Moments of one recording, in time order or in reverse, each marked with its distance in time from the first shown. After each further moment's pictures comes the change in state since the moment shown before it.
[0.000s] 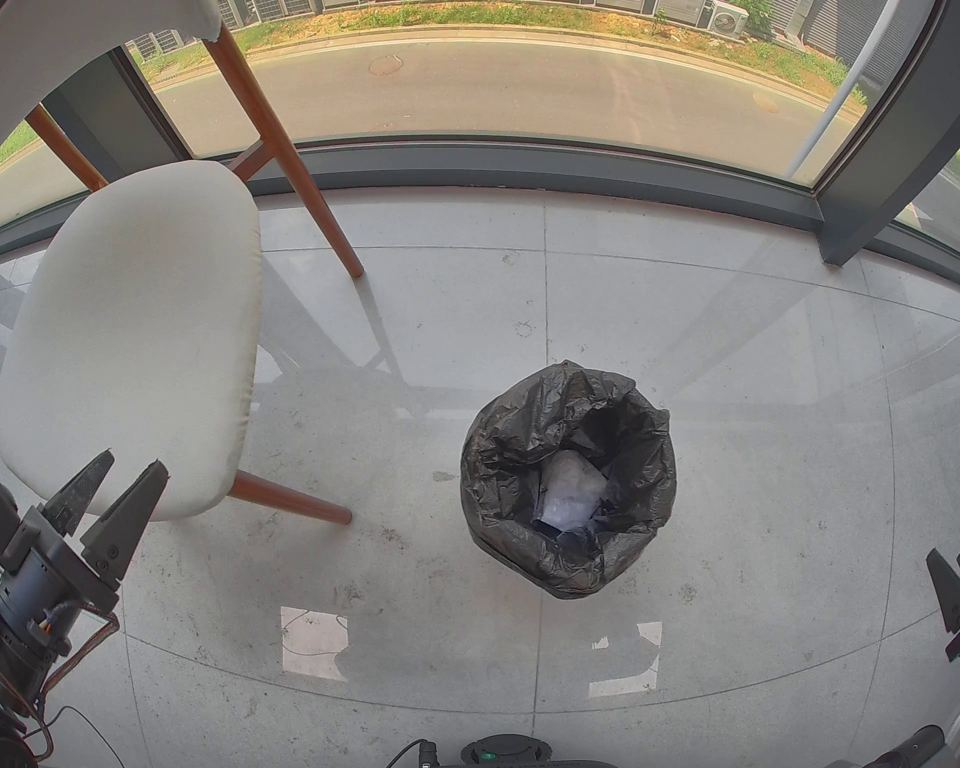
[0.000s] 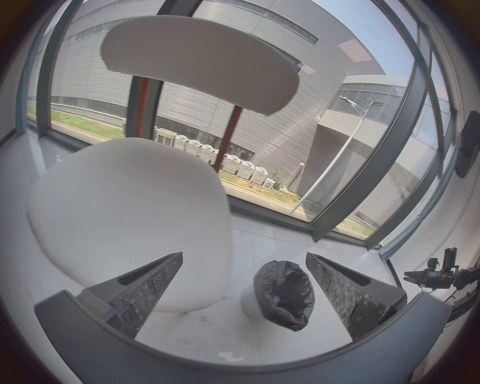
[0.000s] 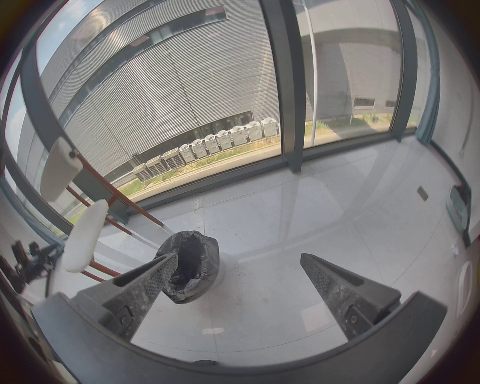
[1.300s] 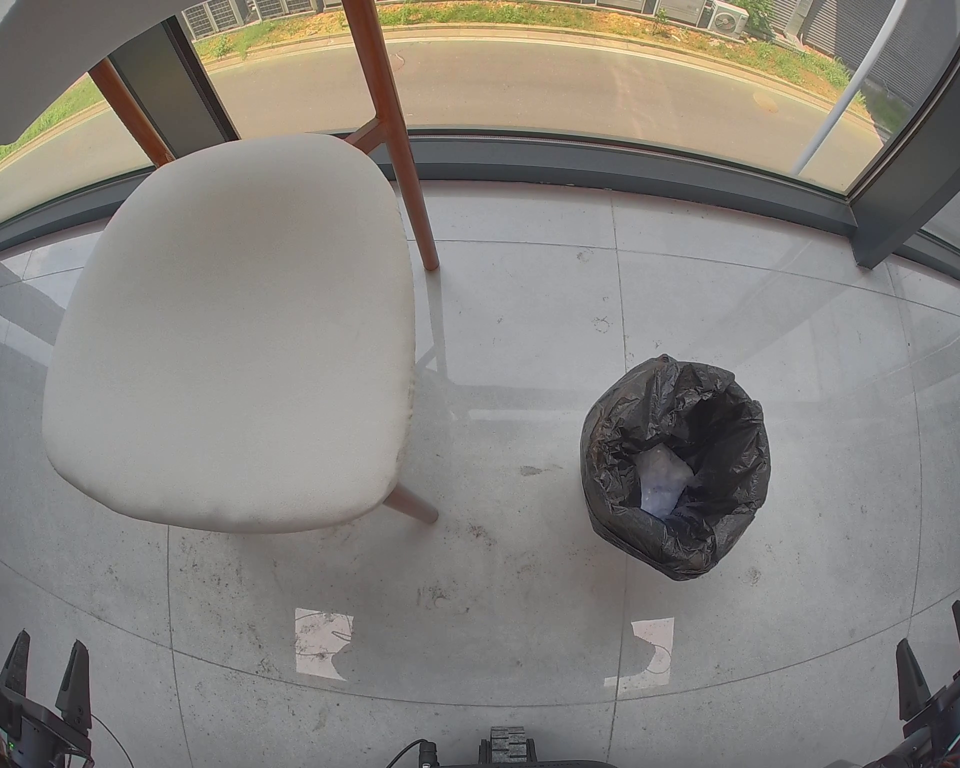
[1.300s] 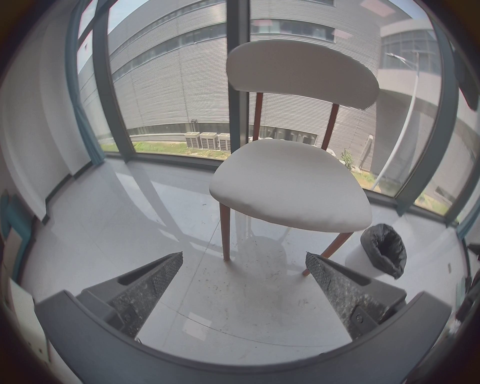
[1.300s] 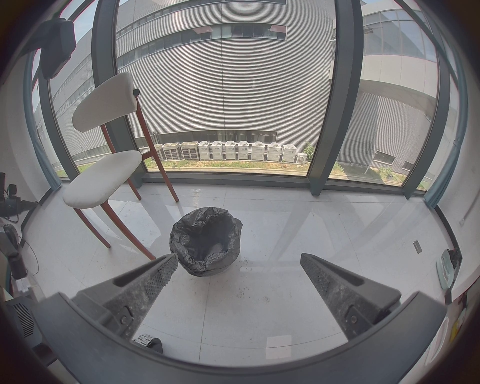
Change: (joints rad) left arm 0.079 -0.898 0.017 1.048 0.386 0.162; right arm 0.110 -0.343 0.139 0.119 -0.095 -0.283
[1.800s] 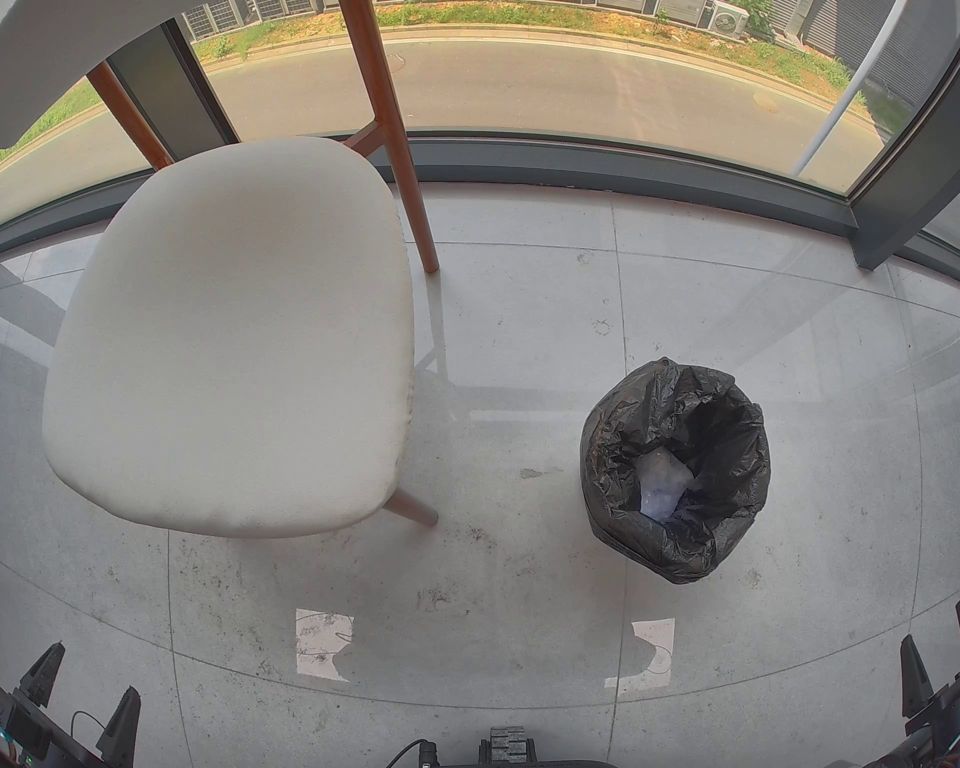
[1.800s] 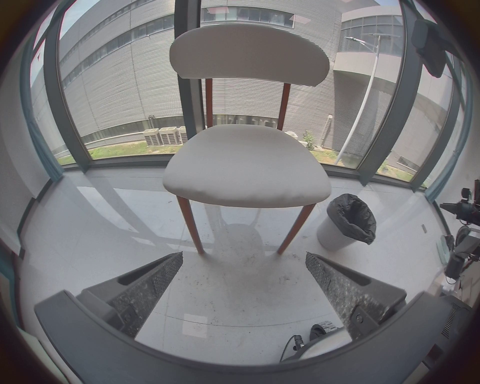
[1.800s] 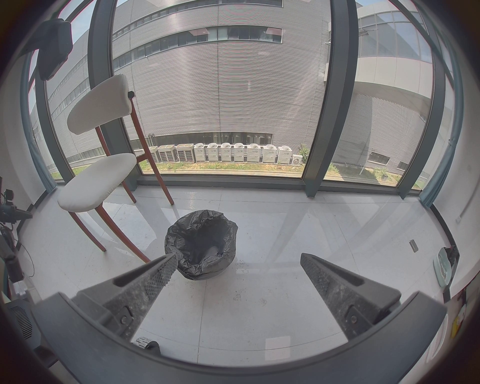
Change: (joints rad) left arm 0.086 -0.005 0.000 0.064 -0.291 0.109; right arm -0.011 -0.011 0.000 -0.001 -0.013 0.007
